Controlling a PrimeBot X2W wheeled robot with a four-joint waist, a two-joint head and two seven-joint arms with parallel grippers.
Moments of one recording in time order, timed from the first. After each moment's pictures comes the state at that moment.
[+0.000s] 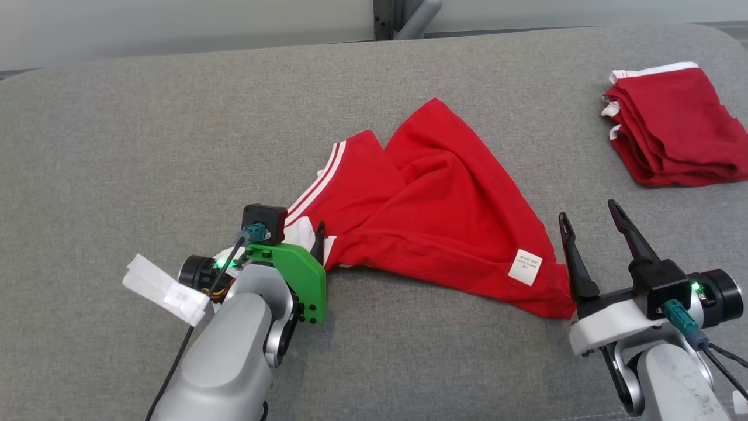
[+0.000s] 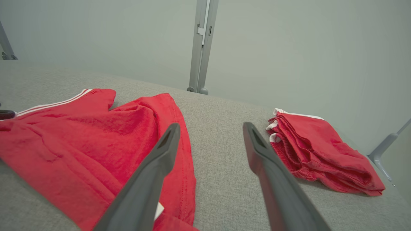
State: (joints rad) left arm -0.58 0.05 -0.51 0.75 -0.41 0.04 0.03; right arm -0.15 -0.10 0.01 0.16 -0.08 0.13 -0.26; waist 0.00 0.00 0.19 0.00
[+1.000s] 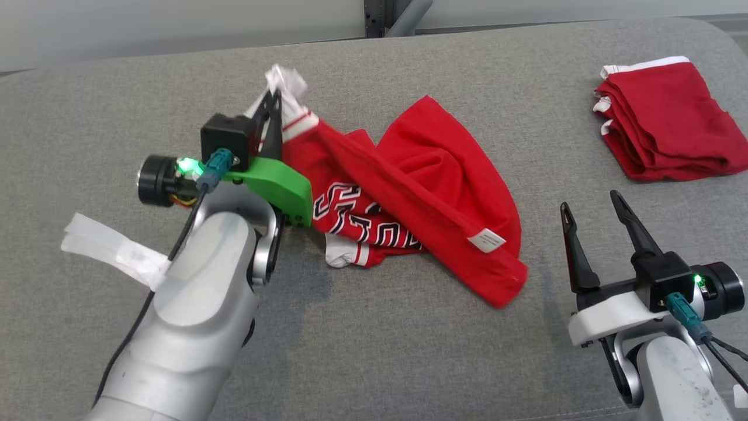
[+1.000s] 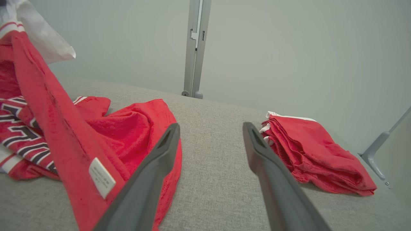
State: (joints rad) left arm -0.74 0.09 -0.49 0.59 -0.37 0.14 -0.15; right arm -0.16 -0.09 -0.01 0.15 -0.08 0.13 -0.26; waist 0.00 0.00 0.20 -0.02
